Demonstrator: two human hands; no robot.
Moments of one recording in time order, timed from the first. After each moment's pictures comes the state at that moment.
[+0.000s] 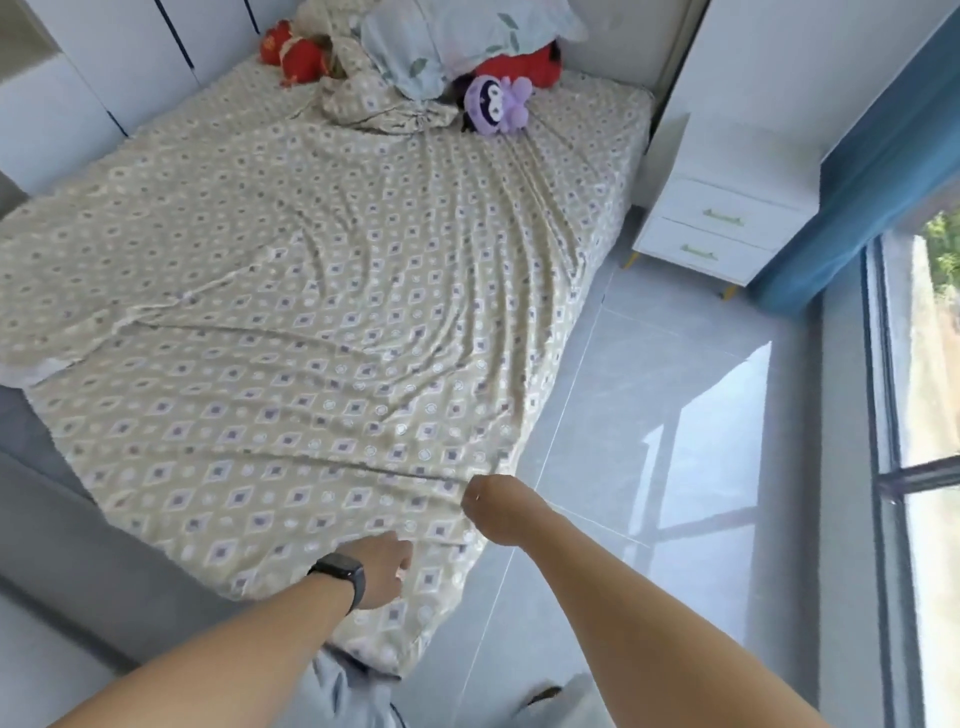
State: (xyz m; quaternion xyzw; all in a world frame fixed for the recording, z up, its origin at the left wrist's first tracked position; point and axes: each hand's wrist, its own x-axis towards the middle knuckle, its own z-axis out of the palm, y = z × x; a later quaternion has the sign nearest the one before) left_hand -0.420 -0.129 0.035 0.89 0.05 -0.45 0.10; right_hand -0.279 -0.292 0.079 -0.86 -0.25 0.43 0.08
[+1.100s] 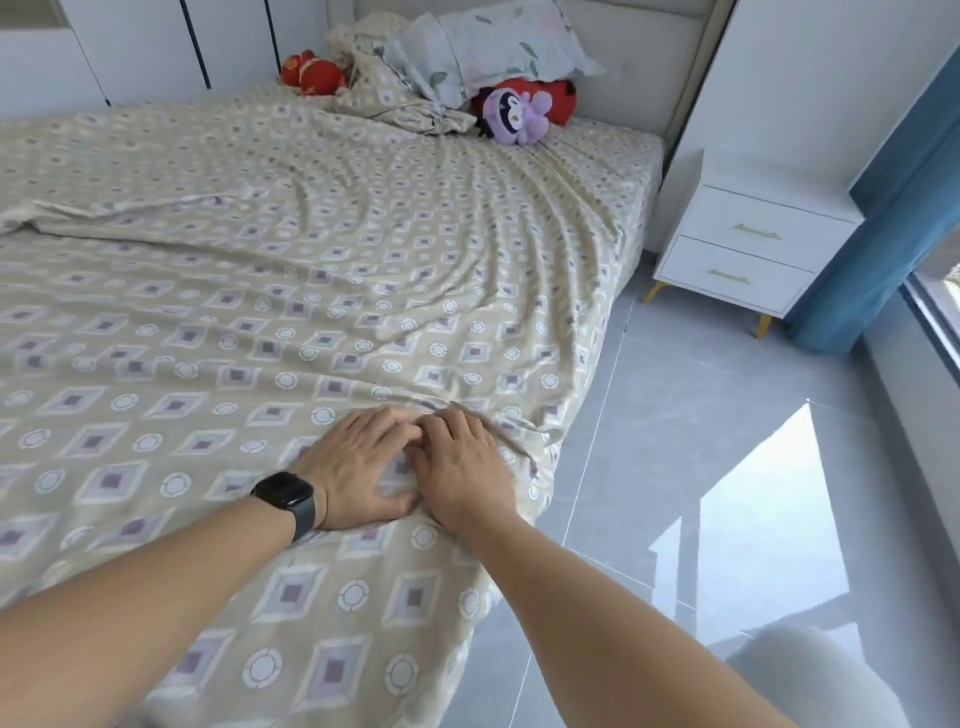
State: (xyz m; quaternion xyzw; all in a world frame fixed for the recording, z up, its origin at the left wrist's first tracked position) left_hand -0.372 -0.052 -0.258 0.99 -0.07 0.08 0.08; right_hand -0.295 -0.214 -0.272 -0.89 -0.38 -0.05 0.23
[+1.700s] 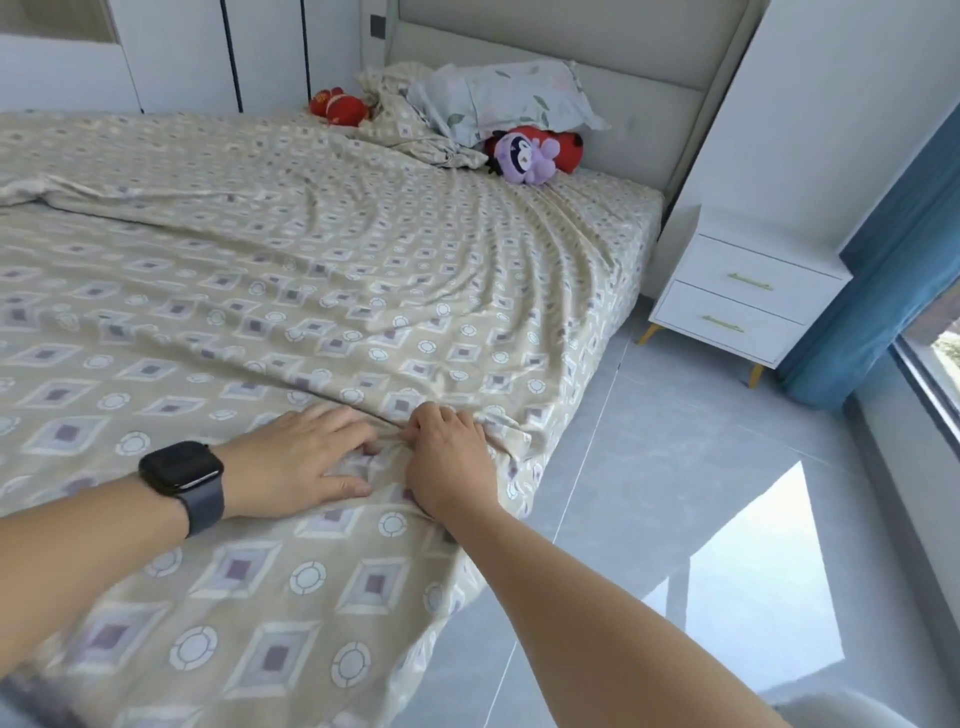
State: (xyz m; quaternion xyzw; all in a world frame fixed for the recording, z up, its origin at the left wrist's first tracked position) left_hand -0.401 -0.049 -0.245 1.00 -0.05 -0.01 0.03; right_hand -0.286 -0.225 -0.273 -0.89 -0.39 -0.05 0.23
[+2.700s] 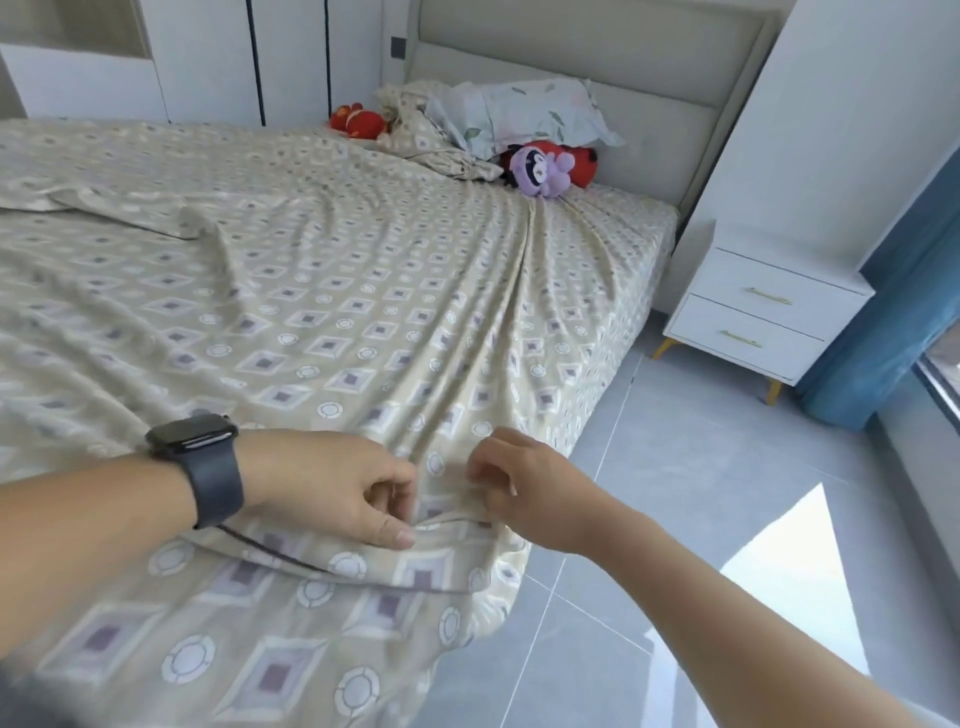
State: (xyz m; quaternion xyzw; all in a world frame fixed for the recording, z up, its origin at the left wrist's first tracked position) left_hand -0.411 -0.107 -0.187 0.95 -0.01 -0.23 0.23; right_hand -0.267 -0.317 -0.236 -0.82 -0.53 0.07 0.21
